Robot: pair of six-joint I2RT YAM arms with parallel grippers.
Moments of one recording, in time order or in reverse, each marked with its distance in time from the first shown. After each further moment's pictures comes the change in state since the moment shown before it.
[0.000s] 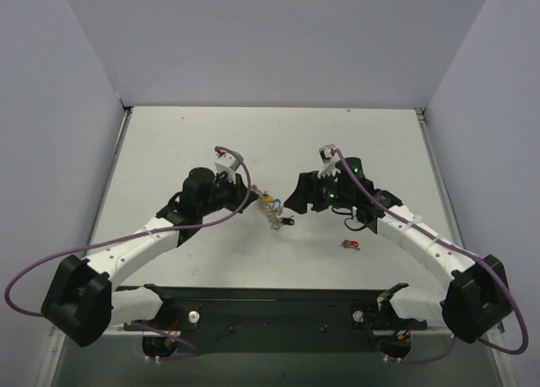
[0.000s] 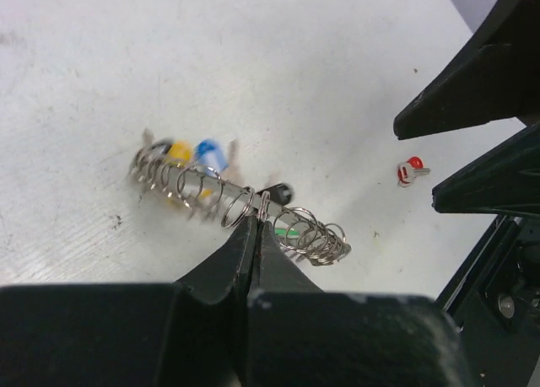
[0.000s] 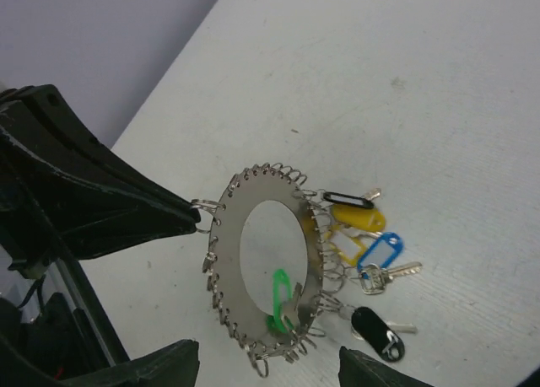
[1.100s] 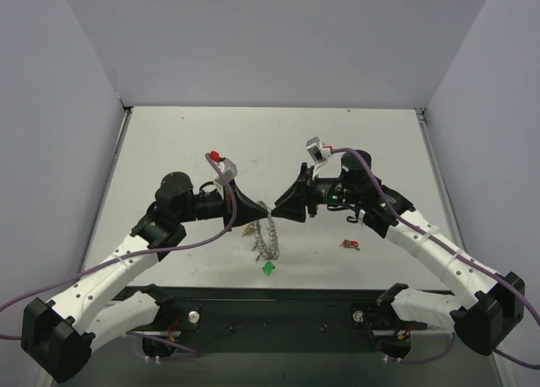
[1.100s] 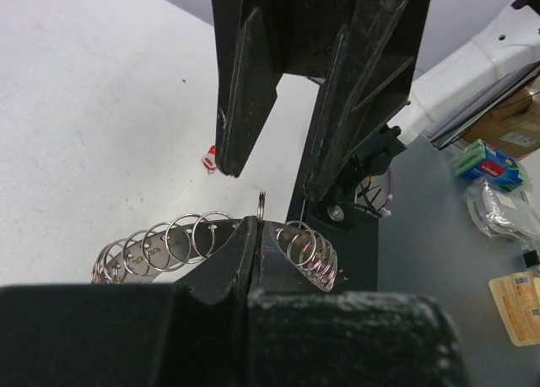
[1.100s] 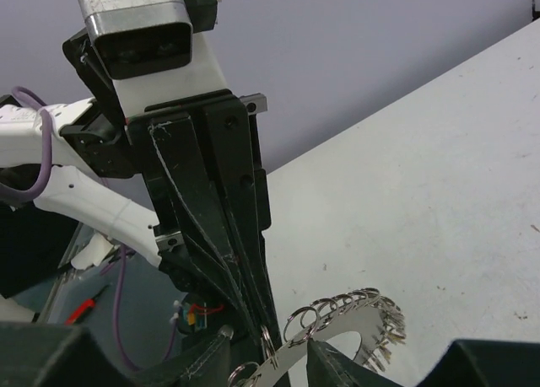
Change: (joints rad) left arm -0.033 -0.281 0.032 -0.019 0.502 0.003; right arm 0.103 -0.112 0.129 0.060 -0.398 -0.071
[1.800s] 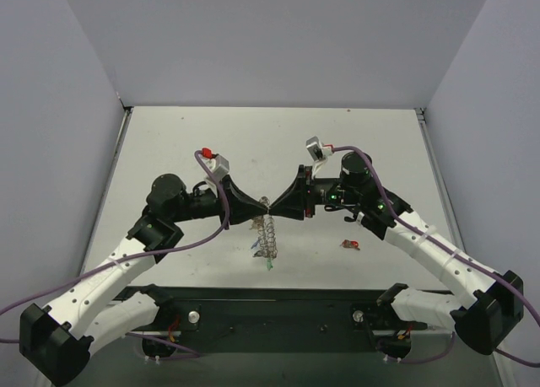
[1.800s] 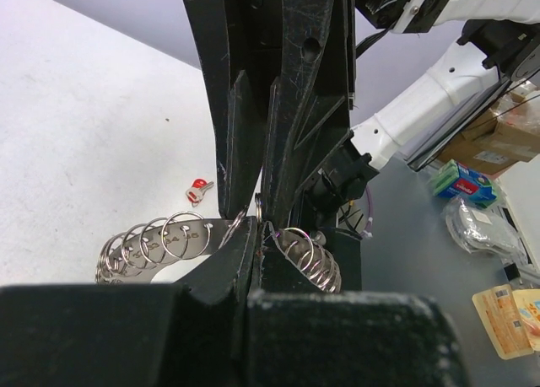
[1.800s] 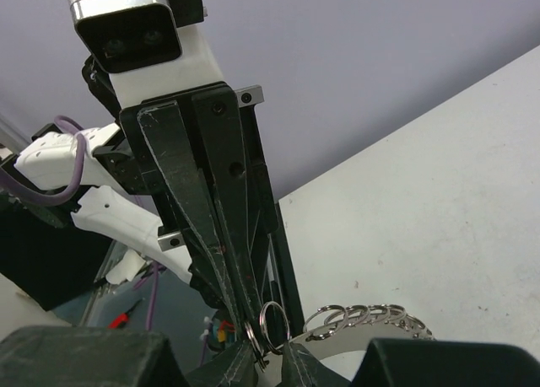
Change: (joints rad) left arm 0.001 -0.032 0.001 0.113 0.029 -0.088; right arm 0.023 0.001 -0.027 0.104 -0.043 0.111
